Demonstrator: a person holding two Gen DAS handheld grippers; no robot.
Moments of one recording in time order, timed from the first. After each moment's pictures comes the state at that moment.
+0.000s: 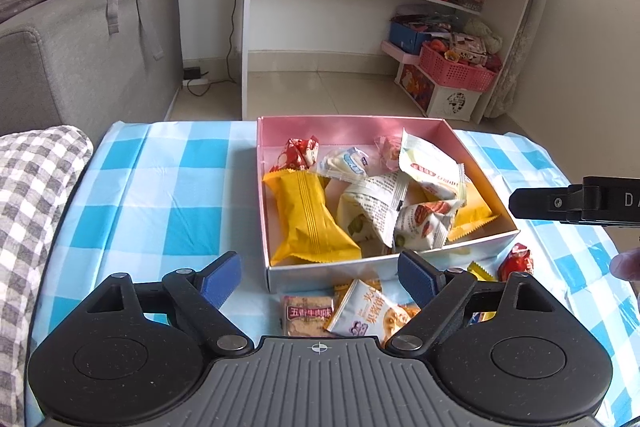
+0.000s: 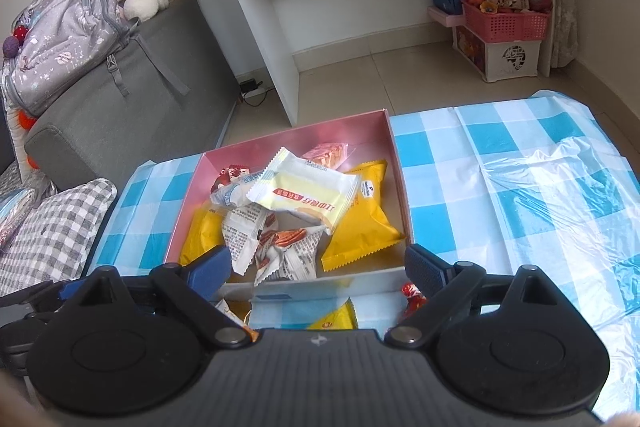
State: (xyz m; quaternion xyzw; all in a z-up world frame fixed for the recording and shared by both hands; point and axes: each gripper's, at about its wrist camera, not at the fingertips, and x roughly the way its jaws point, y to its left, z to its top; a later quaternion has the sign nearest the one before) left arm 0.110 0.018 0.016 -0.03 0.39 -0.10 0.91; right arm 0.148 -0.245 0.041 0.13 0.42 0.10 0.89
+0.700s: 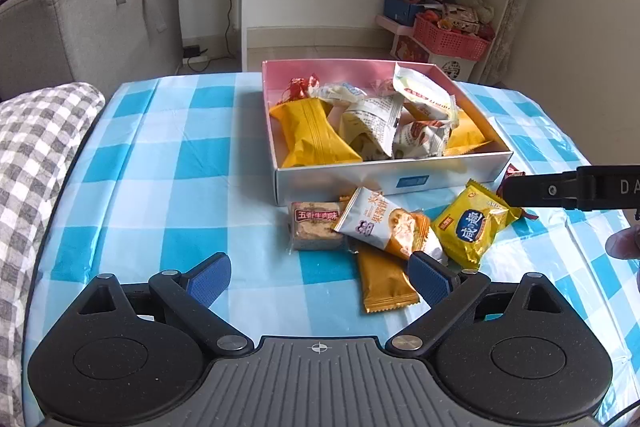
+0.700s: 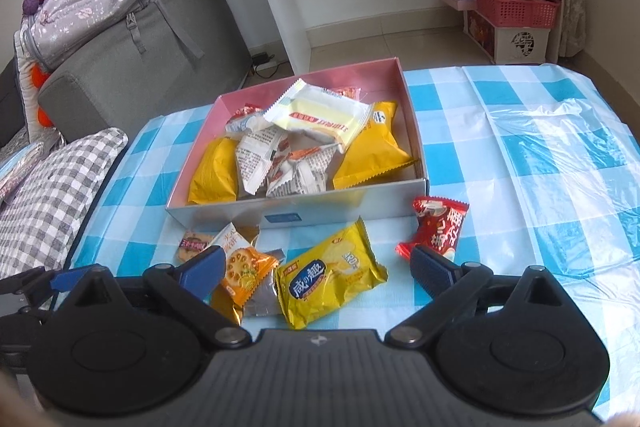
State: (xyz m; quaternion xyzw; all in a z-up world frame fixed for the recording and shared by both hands) left arm 0.057 0.030 -0.013 -0.01 0.42 -0.11 0.90; right arm 0.106 -0.235 0.016 0.10 0.43 0.13 0.89
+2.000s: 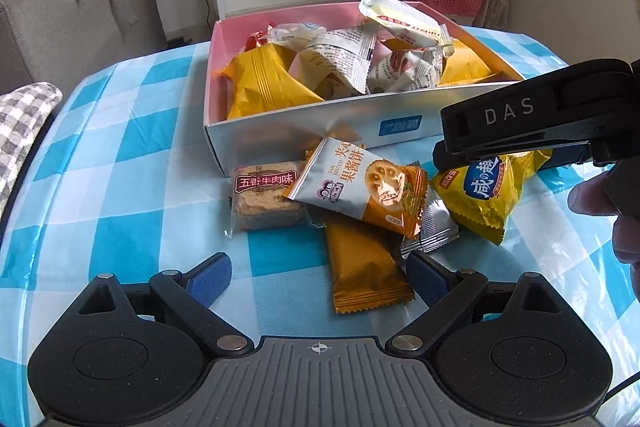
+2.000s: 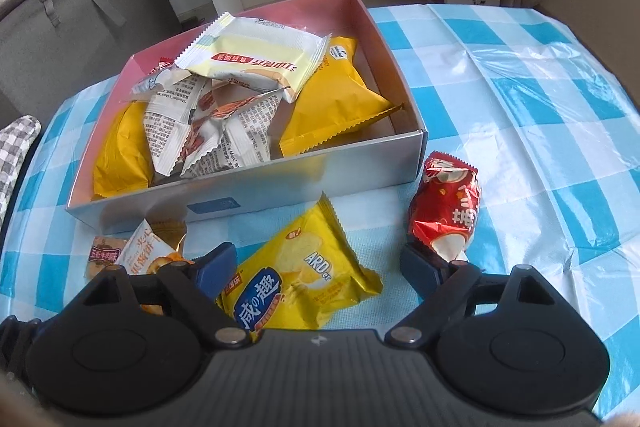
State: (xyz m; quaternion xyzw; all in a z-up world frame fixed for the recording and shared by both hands) left arm 0.075 -0.020 -0.069 0.06 0.43 -0.11 0.89; right arm 0.143 -0.209 -0.036 0.09 0.49 0.03 0.87
